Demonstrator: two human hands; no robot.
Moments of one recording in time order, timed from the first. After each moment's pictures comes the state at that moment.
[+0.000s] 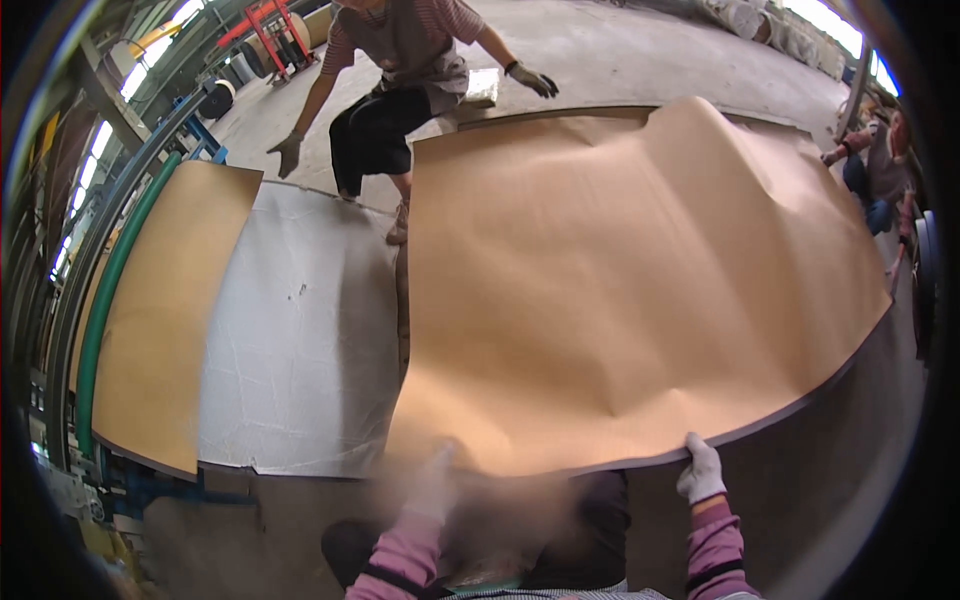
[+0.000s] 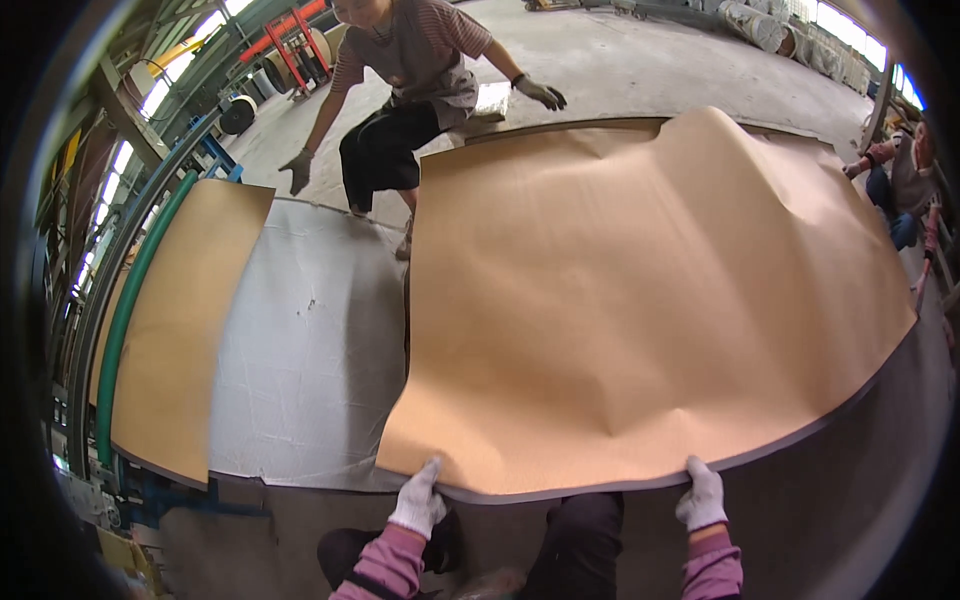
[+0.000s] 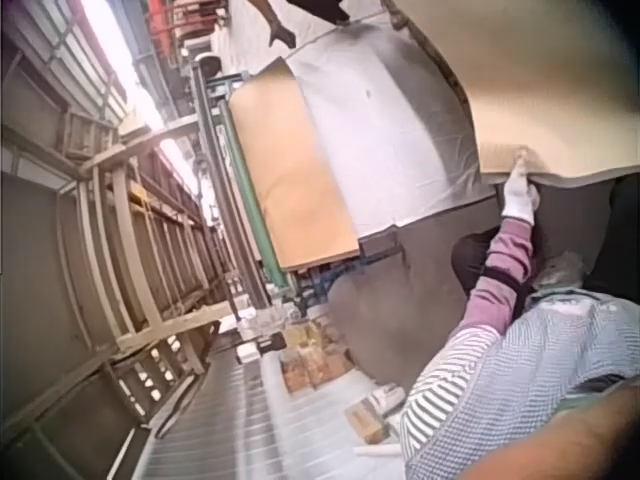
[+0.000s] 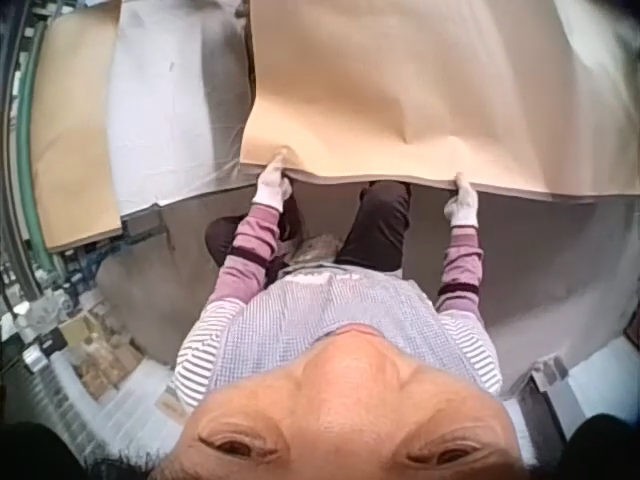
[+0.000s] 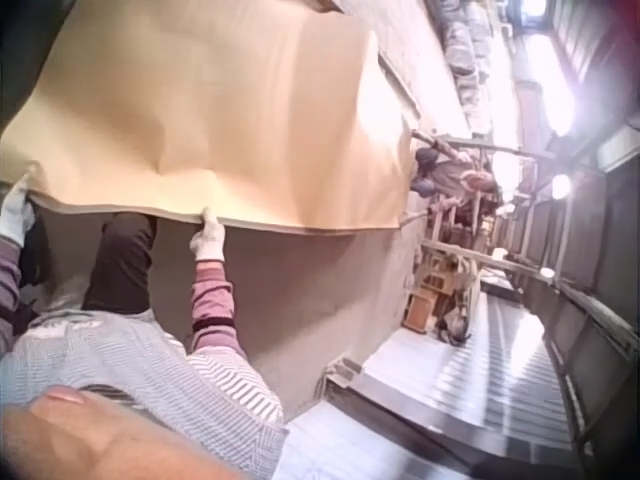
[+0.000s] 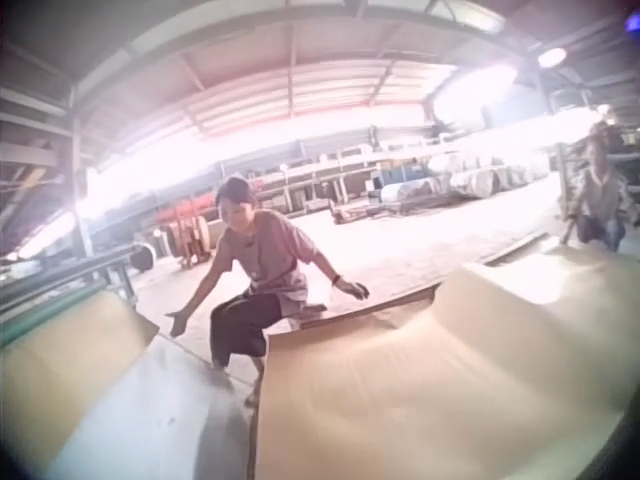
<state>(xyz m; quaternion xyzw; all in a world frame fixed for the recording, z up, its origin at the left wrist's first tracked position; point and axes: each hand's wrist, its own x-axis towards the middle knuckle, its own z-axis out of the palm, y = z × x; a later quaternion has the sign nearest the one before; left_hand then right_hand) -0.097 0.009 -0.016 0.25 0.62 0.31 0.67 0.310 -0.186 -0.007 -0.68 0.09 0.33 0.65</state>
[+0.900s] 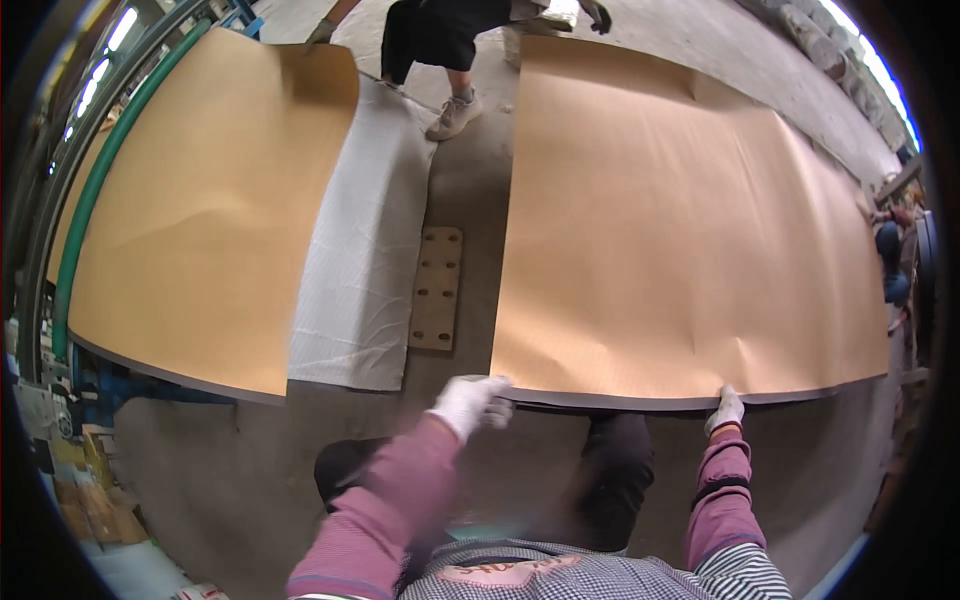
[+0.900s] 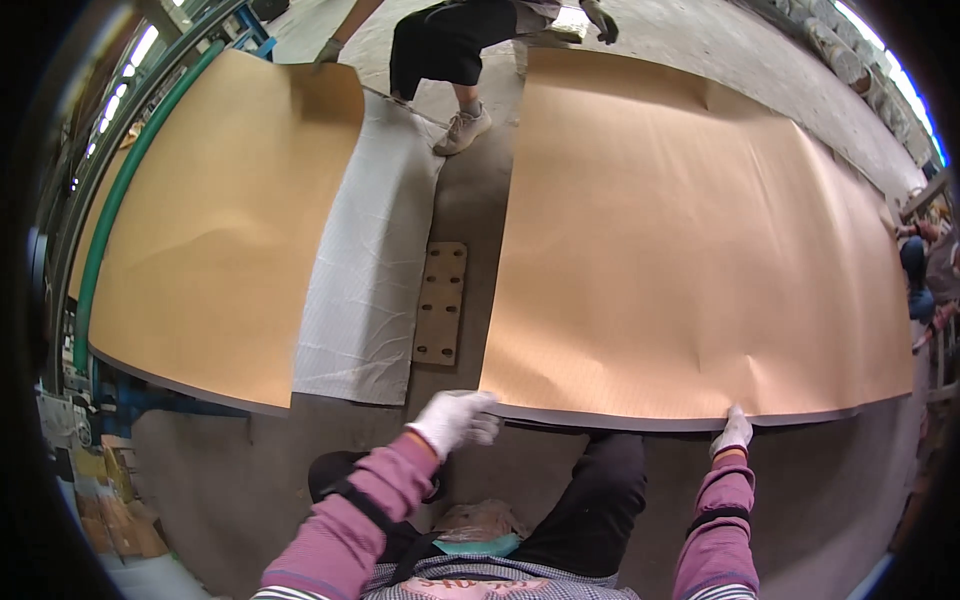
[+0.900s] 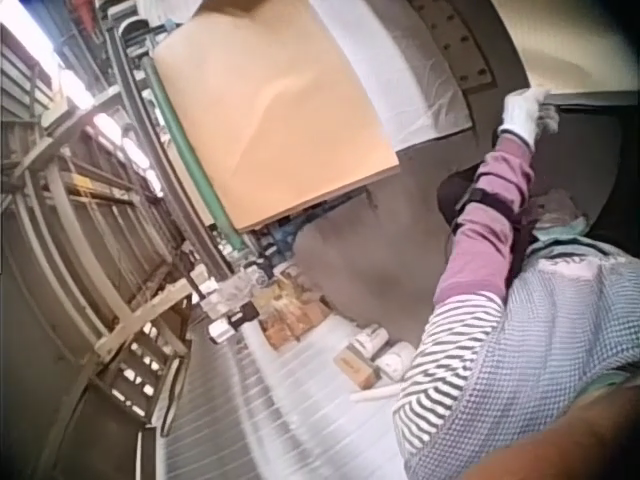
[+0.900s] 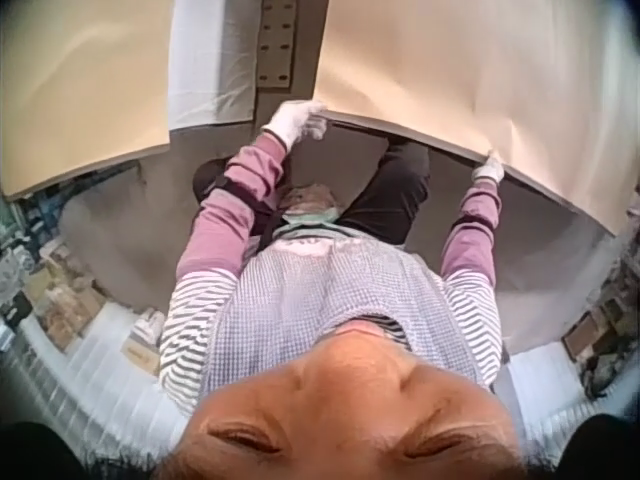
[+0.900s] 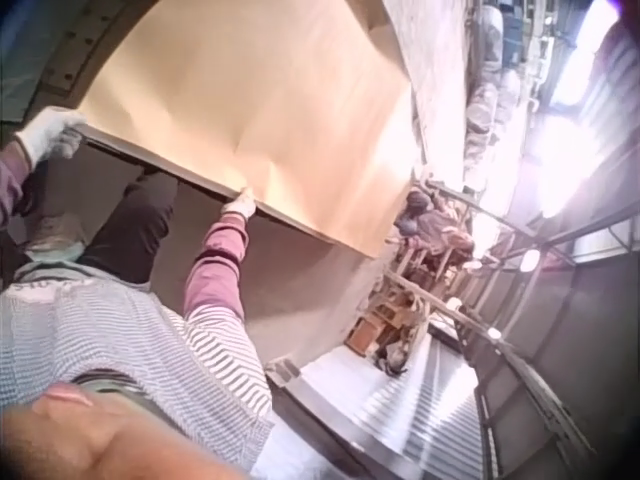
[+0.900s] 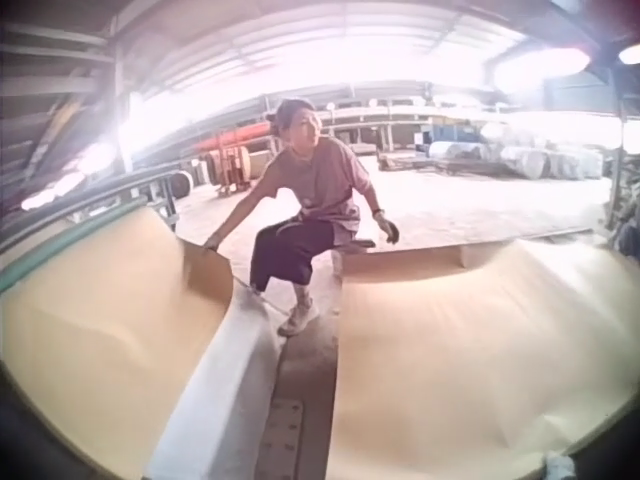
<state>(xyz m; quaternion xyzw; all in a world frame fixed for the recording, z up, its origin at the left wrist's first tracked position) -0.091 0.035 0.031 0.15 0.54 0.16 0.81 0.392 -0.154 -0.060 -0.75 0.17 0.28 0.58</state>
